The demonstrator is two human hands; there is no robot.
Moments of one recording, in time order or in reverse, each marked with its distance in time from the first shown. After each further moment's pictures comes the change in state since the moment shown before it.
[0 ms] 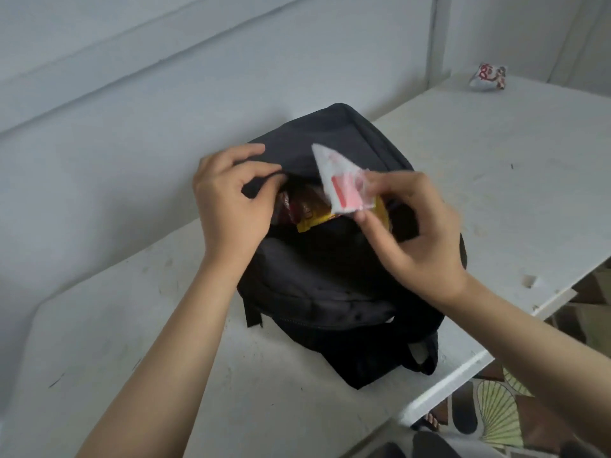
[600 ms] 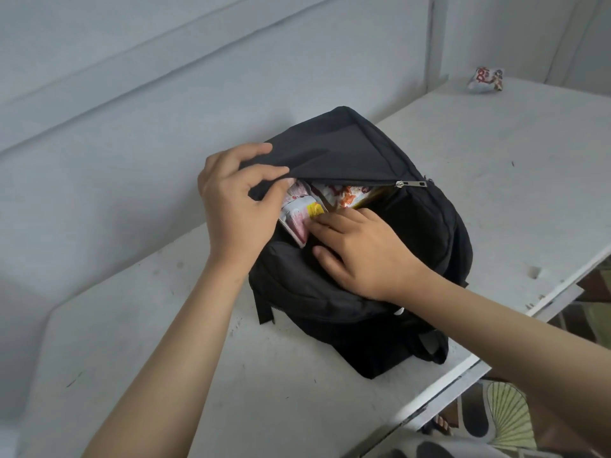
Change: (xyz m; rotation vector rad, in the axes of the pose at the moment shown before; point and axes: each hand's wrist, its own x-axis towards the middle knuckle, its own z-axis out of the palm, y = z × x) left_hand -0.004 0.002 -0.014 -0.057 0.038 0.100; right_hand -0.011 0.010 0.046 -0.592 -0.631 -0.114
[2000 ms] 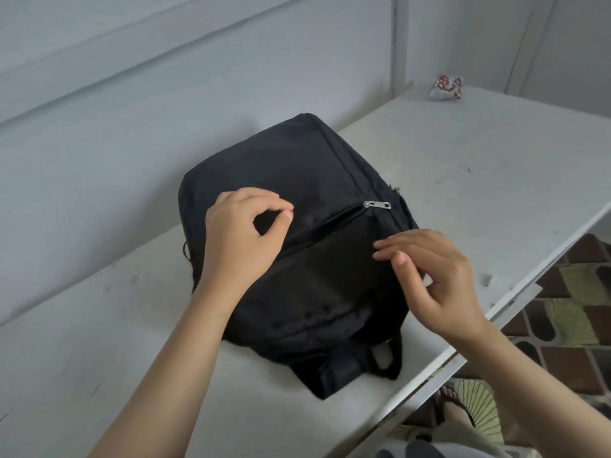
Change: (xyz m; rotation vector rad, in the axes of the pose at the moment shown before) left_hand -0.022 0.028 0.040 0.035 -0.326 -0.160; right_hand -0.094 0.058 -0.028 0.401 0.528 0.229
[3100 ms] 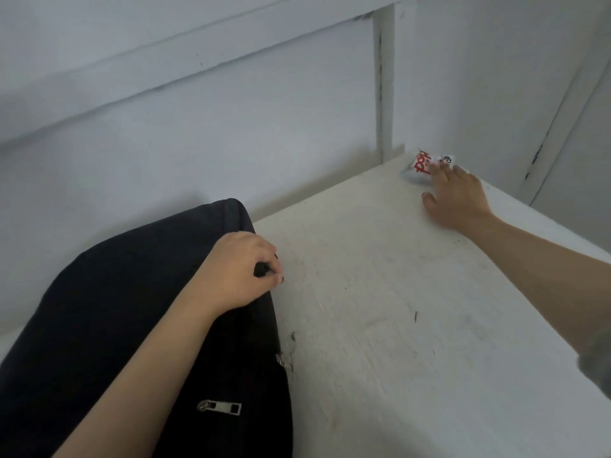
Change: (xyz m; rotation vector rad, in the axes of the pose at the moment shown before) left_hand 0.178 0.041 0.163 0.363 -0.526 0.034; right_hand 0.255 0.400 -0.055 -0.748 -0.560 0.372
